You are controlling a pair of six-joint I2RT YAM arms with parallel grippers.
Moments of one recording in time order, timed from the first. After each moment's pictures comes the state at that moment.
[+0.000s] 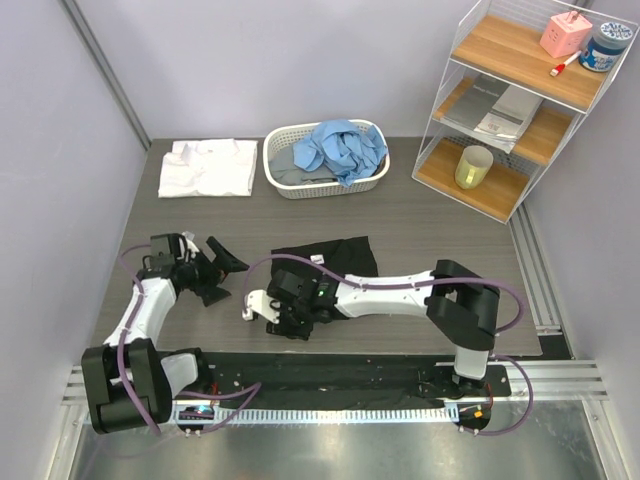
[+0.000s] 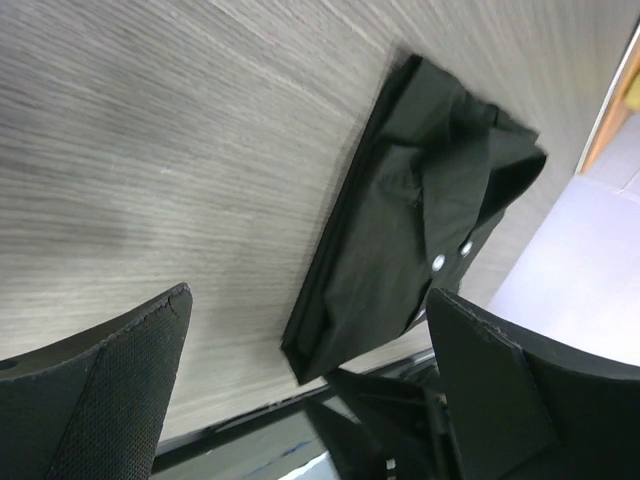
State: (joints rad) left arm 0.17 1.11 0.56 -0.48 0.57 -0.66; right arm 1.22 1.82 1.20 -0.39 -0.17 -0.27
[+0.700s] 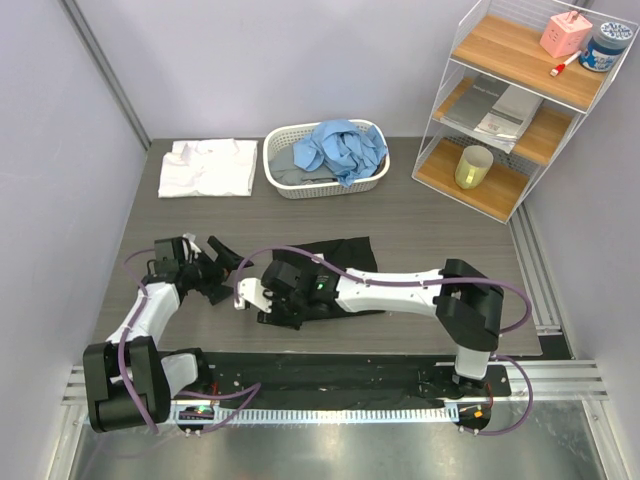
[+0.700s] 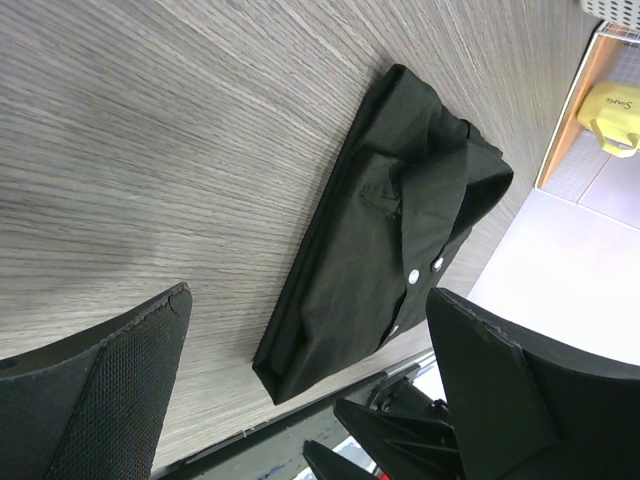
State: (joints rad) left arm 0.15 1.13 0.49 -0.30 0.59 -0.79; right arm 1.23 1.81 1.29 -0.39 -0.10 -0.30
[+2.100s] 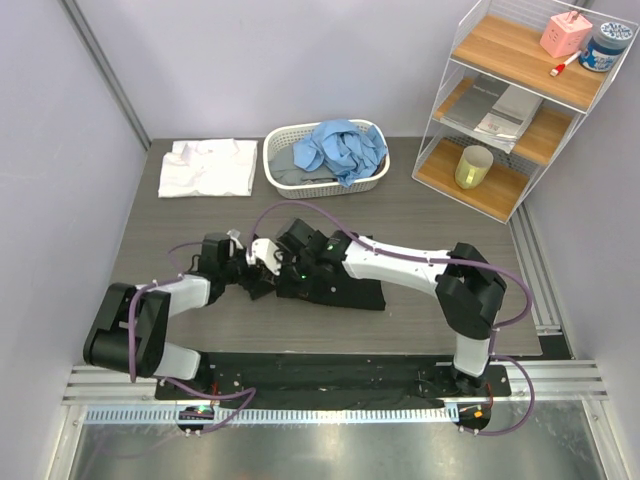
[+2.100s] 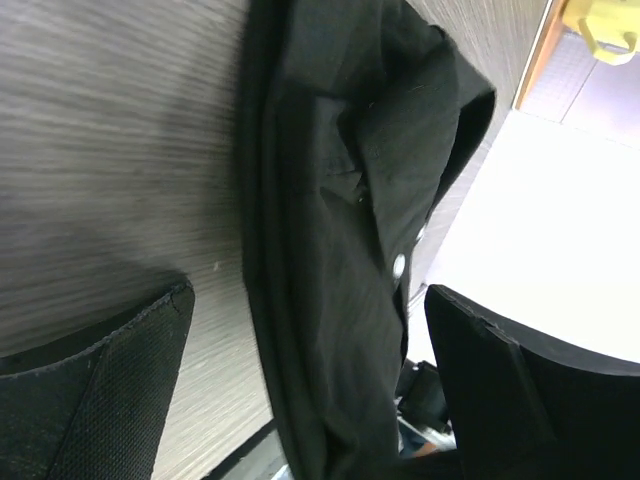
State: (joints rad) left arm -0.20 1.40 0.42 0.23 0.56 -1.08; right arm 1.03 1.83 1.37 -0.45 -0.33 -0.29
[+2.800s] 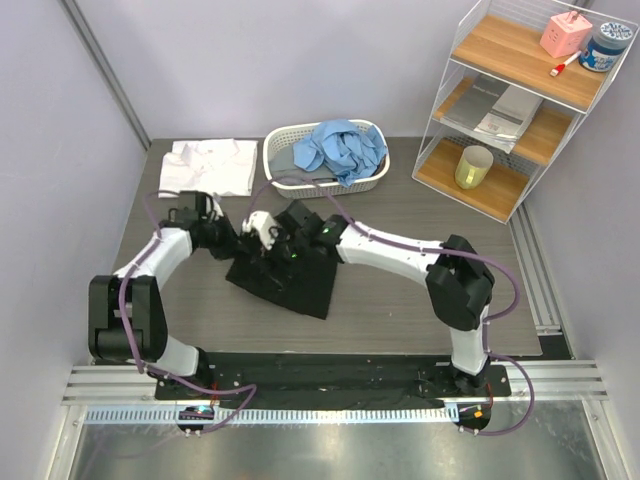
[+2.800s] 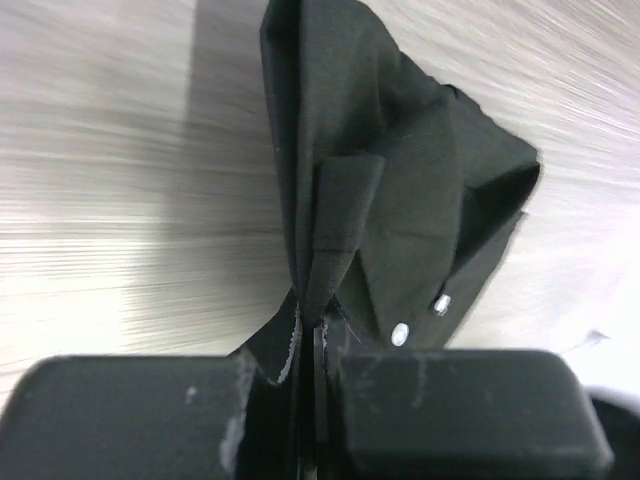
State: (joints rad) left arm -0.04 1.48 0.89 -0.43 0.41 -0.54; right arm 0.98 1.92 1.54 -0.42 -0.34 -0.09
